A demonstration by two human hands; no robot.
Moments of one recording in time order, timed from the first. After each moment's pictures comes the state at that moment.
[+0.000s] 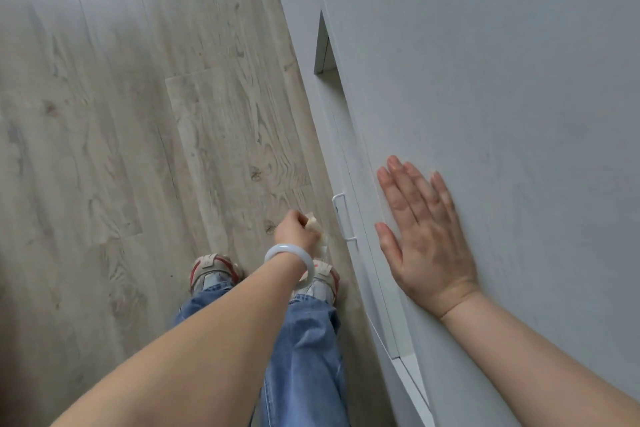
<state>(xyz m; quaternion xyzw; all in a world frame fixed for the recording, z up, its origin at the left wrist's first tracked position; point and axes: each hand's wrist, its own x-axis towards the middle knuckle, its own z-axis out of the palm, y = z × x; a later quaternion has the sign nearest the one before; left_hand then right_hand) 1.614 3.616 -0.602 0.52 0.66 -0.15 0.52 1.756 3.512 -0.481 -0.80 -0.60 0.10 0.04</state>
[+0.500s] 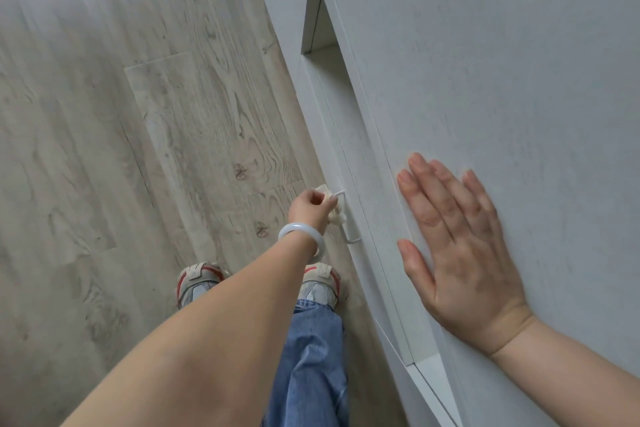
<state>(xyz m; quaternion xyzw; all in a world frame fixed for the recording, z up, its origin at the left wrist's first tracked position) 1.650 3.631 -0.675 0.40 0.62 -0.08 0.67 1.754 3.514 -0.482 -0.80 -0.60 0.09 0.03</state>
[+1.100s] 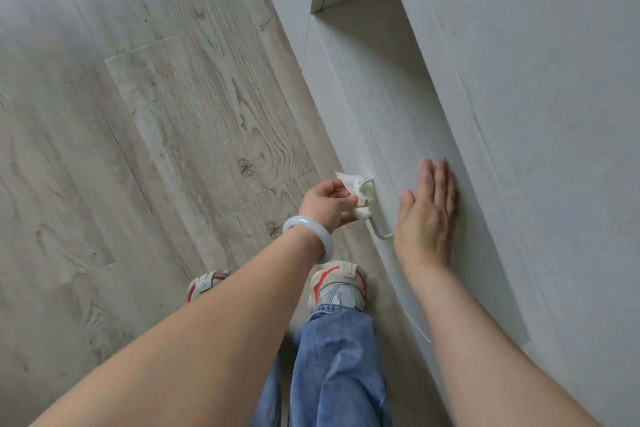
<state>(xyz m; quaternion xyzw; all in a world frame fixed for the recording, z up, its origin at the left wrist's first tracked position) 1.633 3.646 -0.705 0.26 0.53 -0.05 0.80 1.707 3.540 -0.653 -0.97 -0.16 0.17 0.08</state>
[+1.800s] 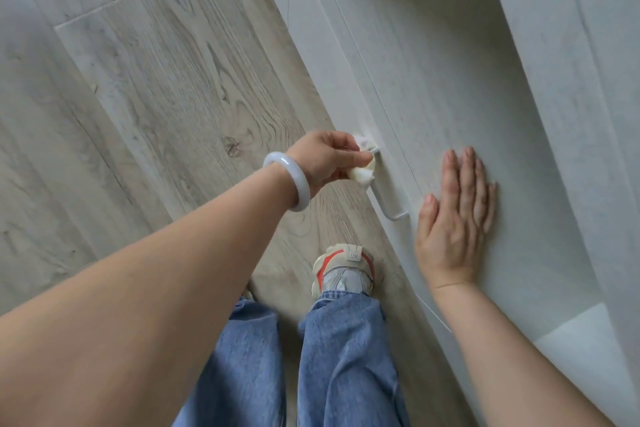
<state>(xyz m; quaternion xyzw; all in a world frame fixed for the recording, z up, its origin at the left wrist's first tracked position) 1.652 3.686 -0.734 0.37 0.38 -0.17 0.83 1.695 3.479 -0.707 -0.96 -0.27 -0.01 0.02</state>
